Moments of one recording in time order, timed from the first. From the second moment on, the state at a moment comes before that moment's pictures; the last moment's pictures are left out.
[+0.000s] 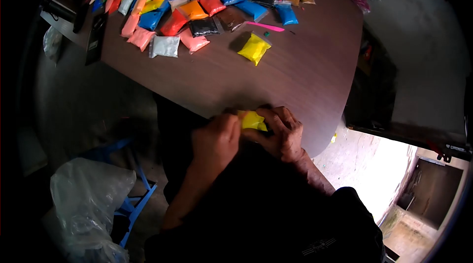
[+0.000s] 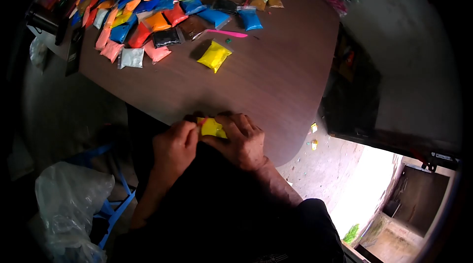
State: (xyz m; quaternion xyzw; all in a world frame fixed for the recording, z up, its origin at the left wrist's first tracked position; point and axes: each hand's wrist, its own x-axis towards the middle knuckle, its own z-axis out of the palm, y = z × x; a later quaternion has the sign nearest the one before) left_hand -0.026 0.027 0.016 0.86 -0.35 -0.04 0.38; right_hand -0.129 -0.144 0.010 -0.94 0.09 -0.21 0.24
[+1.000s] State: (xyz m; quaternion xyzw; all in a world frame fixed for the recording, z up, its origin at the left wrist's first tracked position) left_hand -0.033 0.037 0.008 0.86 -0.35 -0.02 0.38; right_hand -0.127 -0.139 0.014 -0.93 0.09 -0.24 0.25
